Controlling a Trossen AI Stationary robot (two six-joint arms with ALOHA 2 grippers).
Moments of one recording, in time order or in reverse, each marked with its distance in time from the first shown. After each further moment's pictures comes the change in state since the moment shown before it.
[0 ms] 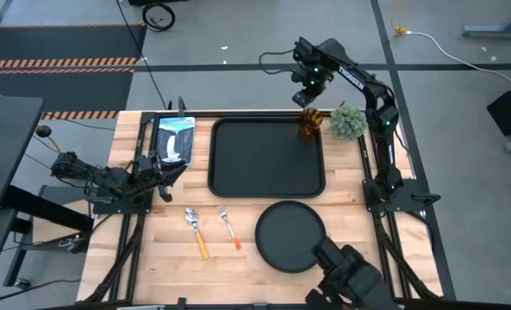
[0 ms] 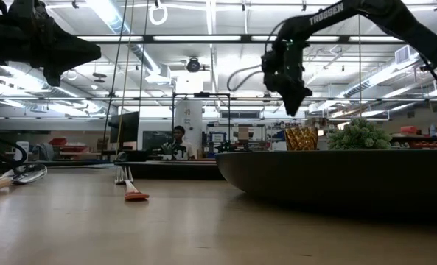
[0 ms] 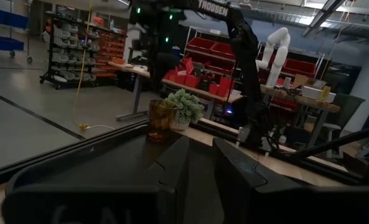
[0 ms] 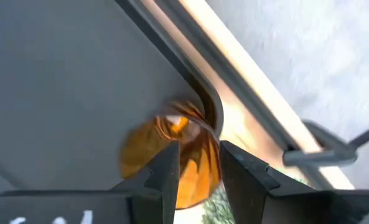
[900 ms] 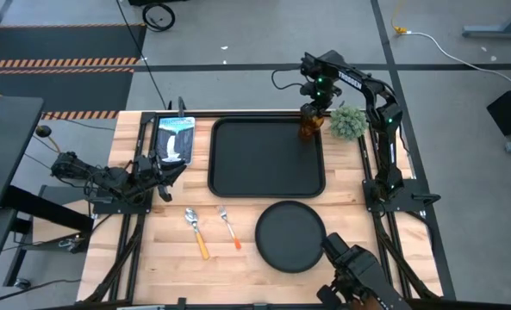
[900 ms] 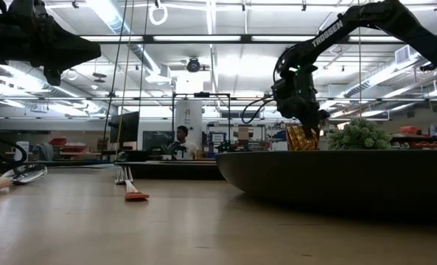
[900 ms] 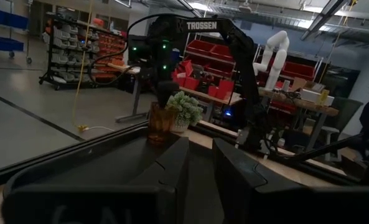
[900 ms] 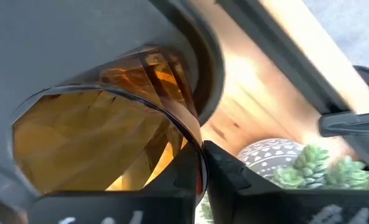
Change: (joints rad) left arm 0.000 0.000 0.000 0.014 0.000 0.000; right arm -0.094 0.002 -0.293 0.070 -0.024 0.003
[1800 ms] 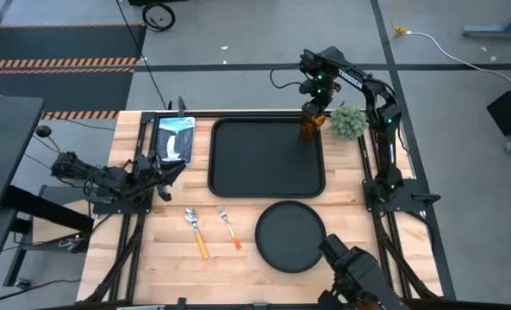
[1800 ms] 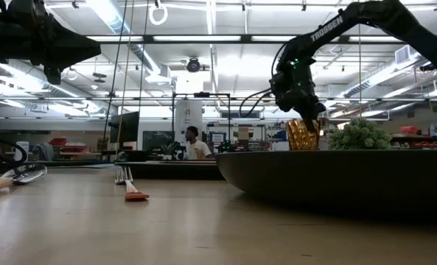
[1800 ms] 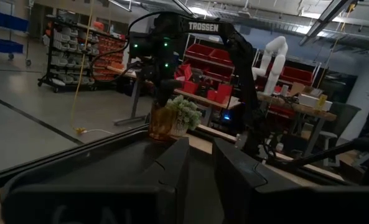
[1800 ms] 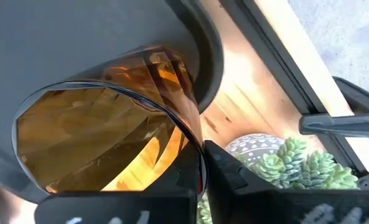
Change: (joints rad) left arm 0.000 0.000 0.000 0.024 0.000 0.008; right arm 0.023 0.001 0.080 -0.082 0.018 -0.081
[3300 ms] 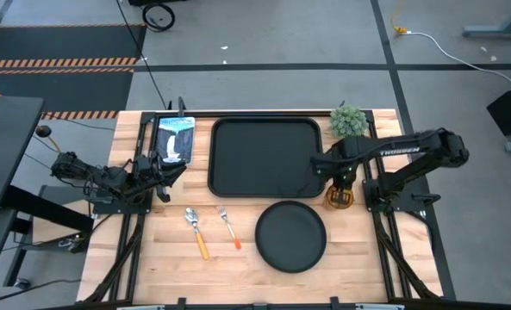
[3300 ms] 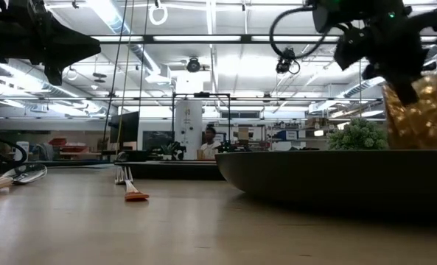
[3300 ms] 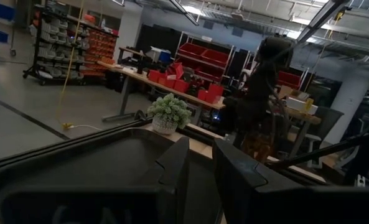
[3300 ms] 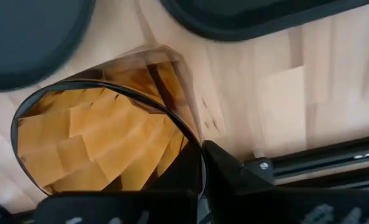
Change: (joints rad) left arm 0.000 0.000 0.000 0.000 0.034 -0.053; right arm 0.907 -0.769 -0.895 0.129 0.006 0.496
